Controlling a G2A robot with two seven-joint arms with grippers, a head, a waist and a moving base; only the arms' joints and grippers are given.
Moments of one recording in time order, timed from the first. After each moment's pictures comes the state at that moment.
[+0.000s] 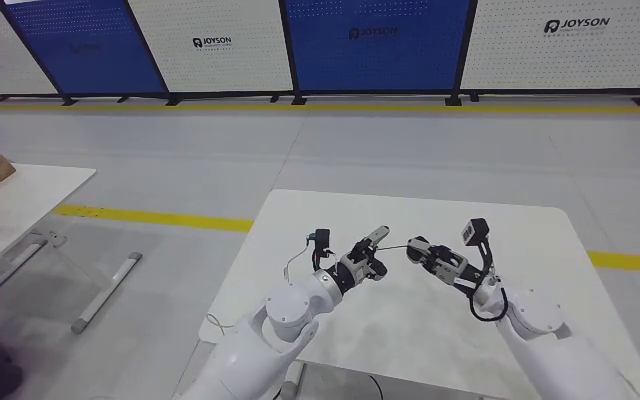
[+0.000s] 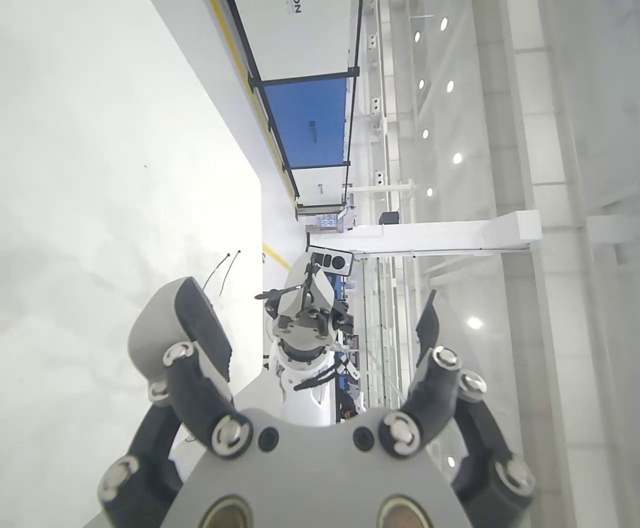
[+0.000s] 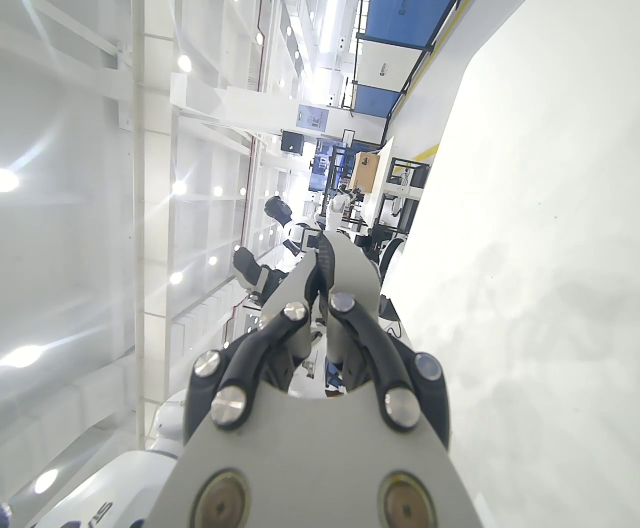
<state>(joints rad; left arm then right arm) 1.37 -1.23 -1.07 -1.77 -0.40 0.20 -0.15 -1.05 -1.07 0.90 -1.32 0.65 -0.23 0.64</state>
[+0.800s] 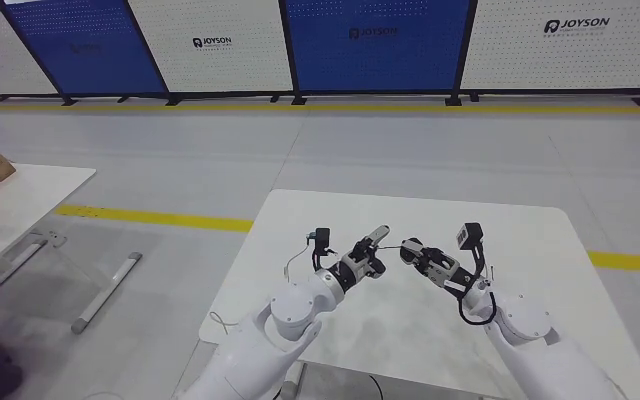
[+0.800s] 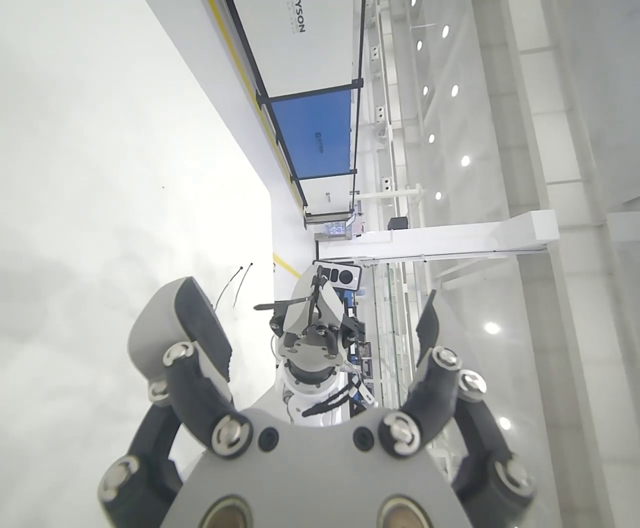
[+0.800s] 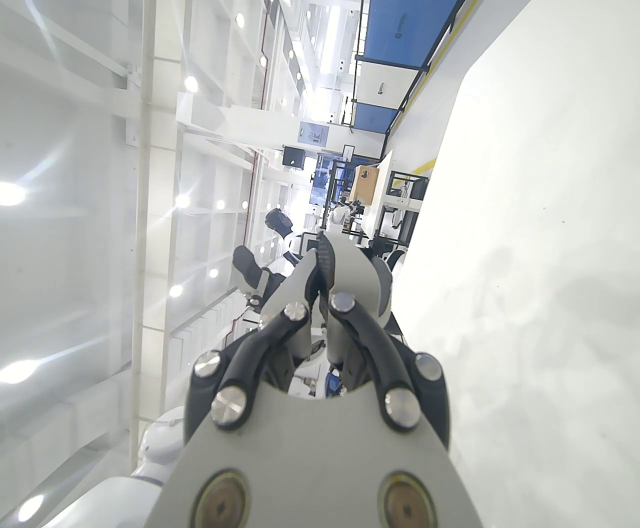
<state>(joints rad) 1.34 -1.24 -1.05 -1.73 -0.38 0.18 -0.12 -1.07 -1.09 0.88 -1.35 0.61 -0.22 0.56</state>
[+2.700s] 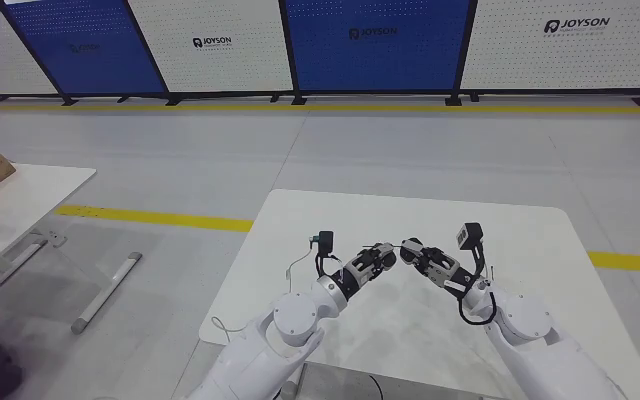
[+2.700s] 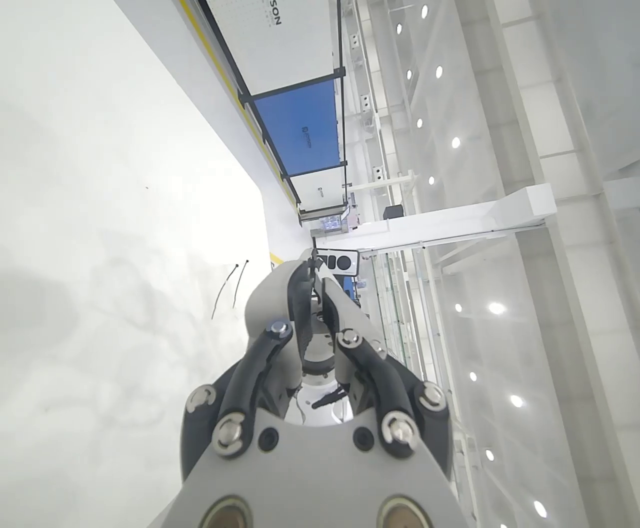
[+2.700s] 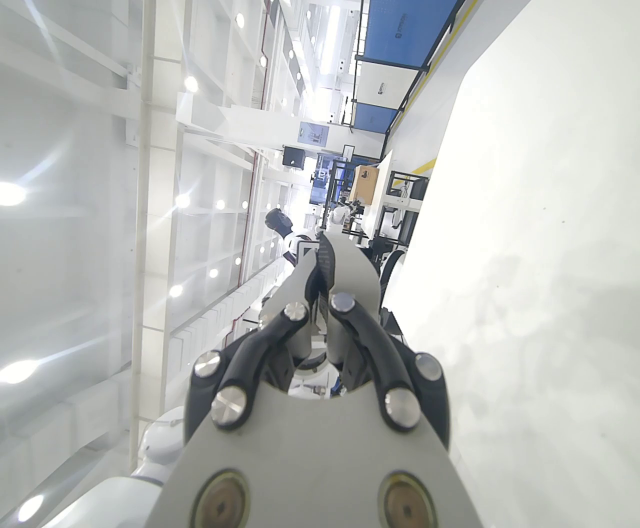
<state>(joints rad) 1.37 -1.25 -1.03 -1.73 -0.27 0.08 -0.13 -1.07 -1.09 0.88 -1.35 0.61 -0.22 0.56</state>
